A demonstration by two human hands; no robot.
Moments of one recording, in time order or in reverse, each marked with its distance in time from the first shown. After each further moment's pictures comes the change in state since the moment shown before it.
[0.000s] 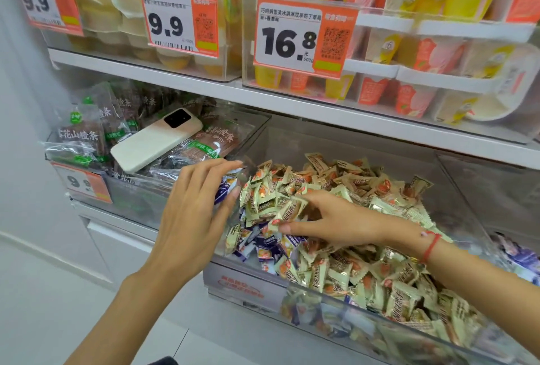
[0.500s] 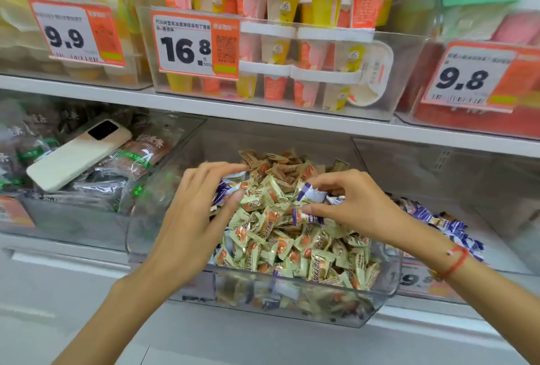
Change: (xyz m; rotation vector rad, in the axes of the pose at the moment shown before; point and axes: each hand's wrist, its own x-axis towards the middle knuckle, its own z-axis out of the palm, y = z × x) left_hand 0.010 0.082 0.023 -0.291 -0.137 0.116; right_hand -0.119 0.025 -0.029 -0.219 0.585 0.167
